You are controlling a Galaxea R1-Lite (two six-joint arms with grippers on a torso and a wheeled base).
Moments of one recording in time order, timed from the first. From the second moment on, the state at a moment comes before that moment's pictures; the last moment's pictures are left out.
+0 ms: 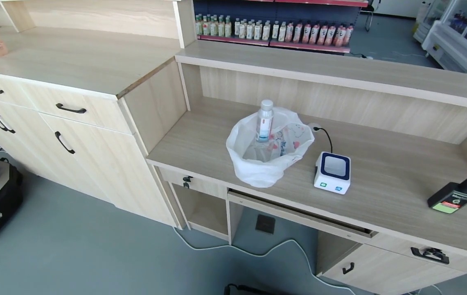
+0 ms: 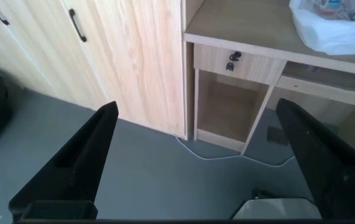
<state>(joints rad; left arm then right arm) 0.00 0.00 0.00 -0.06 0.00 0.05 -0.51 1.08 -0.21 -0.76 -0.11 -0.30</state>
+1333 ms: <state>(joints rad) 0.00 0.00 0.00 -0.06 0.00 0.05 -0.77 1.97 -0.67 -1.09 -0.03 -0.45</state>
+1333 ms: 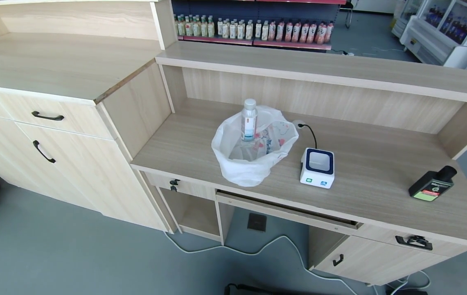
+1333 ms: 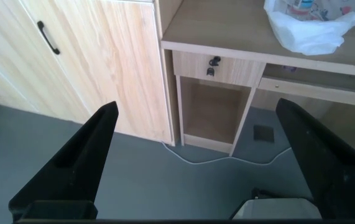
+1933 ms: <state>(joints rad) 0.00 0.00 0.00 -0.06 0.00 0.05 -0.60 2.03 -0.69 -1.09 -0.02 -0.44</state>
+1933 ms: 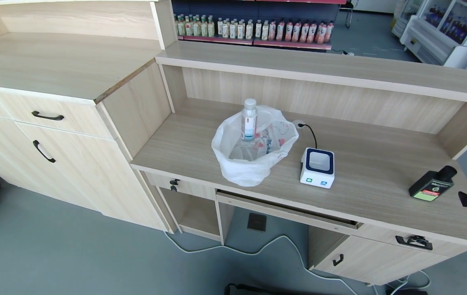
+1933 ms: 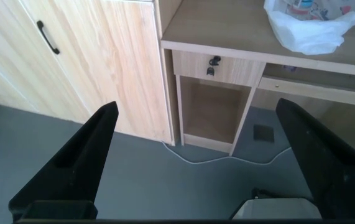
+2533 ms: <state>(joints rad) 0.00 0.00 0.00 -0.06 0.00 0.05 -0.56 2.07 -0.76 -1.09 -0.02 -0.43</state>
